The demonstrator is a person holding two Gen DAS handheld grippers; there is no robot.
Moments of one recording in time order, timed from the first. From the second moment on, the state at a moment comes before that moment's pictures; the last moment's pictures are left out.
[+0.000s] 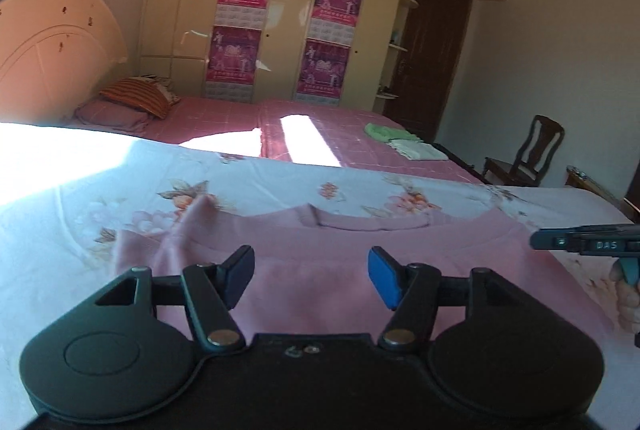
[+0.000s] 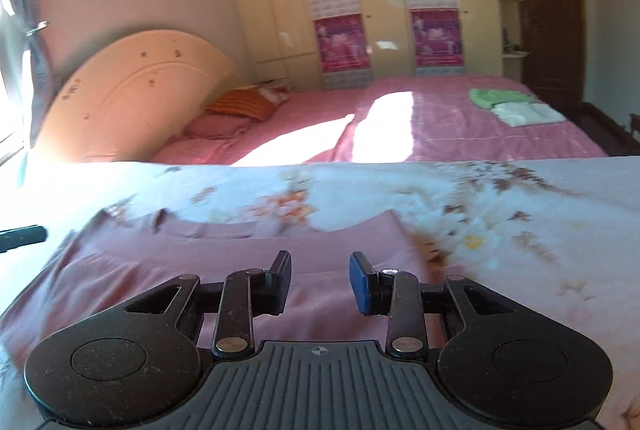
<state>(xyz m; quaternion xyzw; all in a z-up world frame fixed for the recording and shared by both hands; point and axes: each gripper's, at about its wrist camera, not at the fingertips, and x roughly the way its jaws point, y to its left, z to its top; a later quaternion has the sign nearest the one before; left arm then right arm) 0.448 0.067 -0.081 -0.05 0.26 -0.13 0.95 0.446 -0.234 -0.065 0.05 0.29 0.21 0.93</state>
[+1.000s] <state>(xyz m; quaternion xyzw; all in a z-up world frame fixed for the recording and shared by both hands) 0.430 0.015 -0.107 -0.03 0.30 -0.11 0.95 0.407 -0.175 -0.078 0.01 0.32 0.18 0.93</state>
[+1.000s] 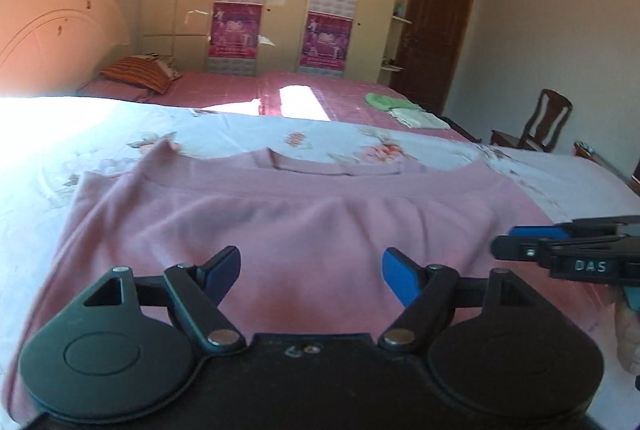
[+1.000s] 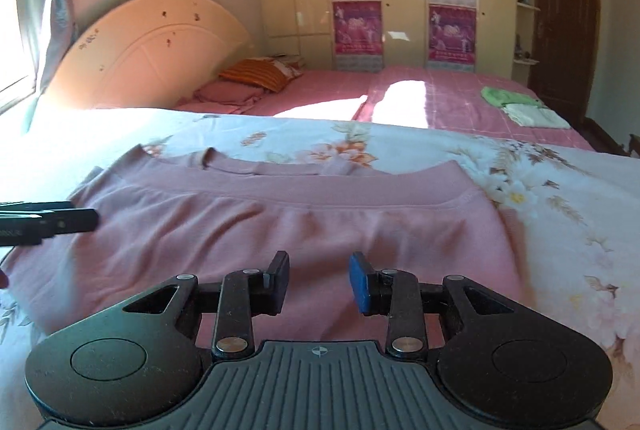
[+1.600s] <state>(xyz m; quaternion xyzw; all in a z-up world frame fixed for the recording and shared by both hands) 0.372 0.106 -0.117 -0.02 0.33 -0.01 0.94 0.361 -0.249 -0.100 0.02 0.35 0.09 0.93</state>
